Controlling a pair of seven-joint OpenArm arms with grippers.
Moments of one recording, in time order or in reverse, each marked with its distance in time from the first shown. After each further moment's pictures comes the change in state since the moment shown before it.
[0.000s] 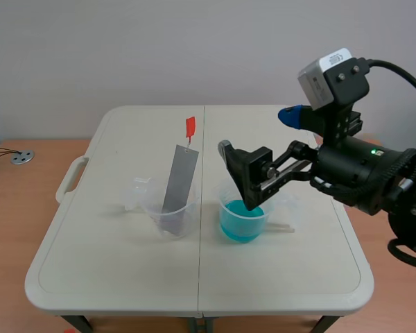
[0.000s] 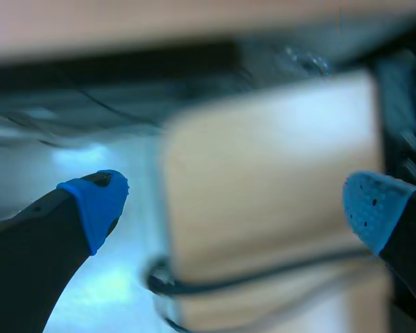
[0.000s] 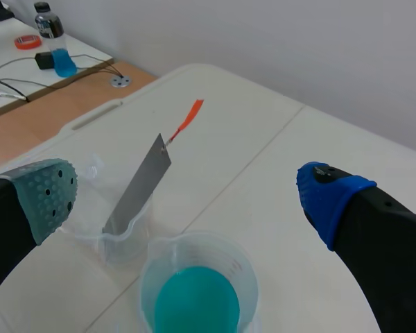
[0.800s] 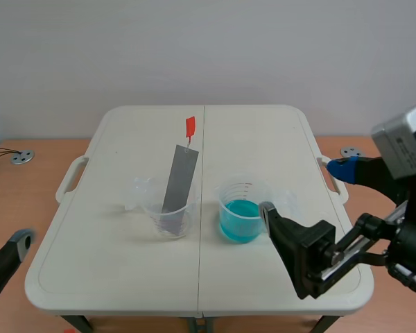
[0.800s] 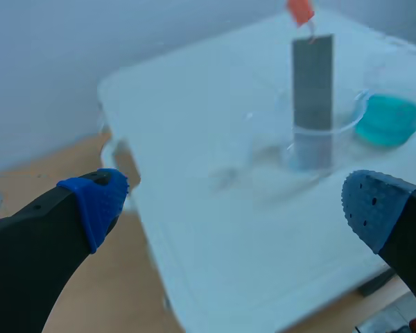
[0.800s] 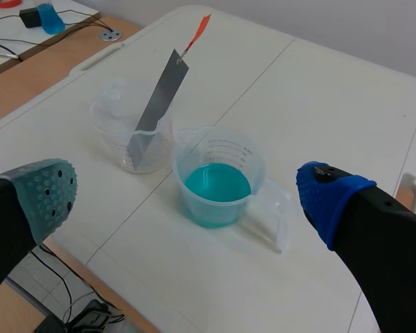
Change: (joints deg) left arm 5.0 -2.4 -12.0 47.3 7.7 -0.6 -4.5; right arm -26.6 2.1 11.1 16.3 0.0 -0.7 1.3
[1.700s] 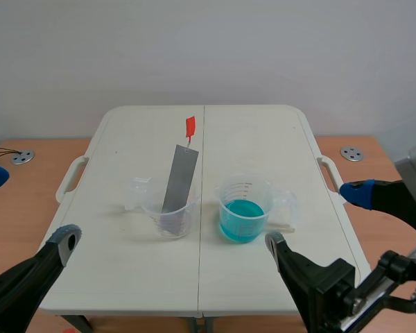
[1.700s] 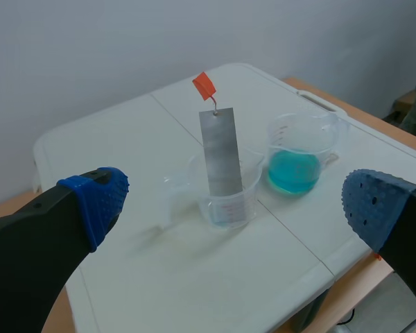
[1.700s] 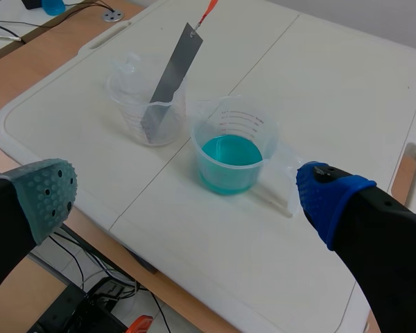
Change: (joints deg) left arm 5.8 7.5 0.4 13.7 4.6 -4.6 3.8; right arm -9.3 0.0 1.9 5.0 -1.3 -0.8 1.0
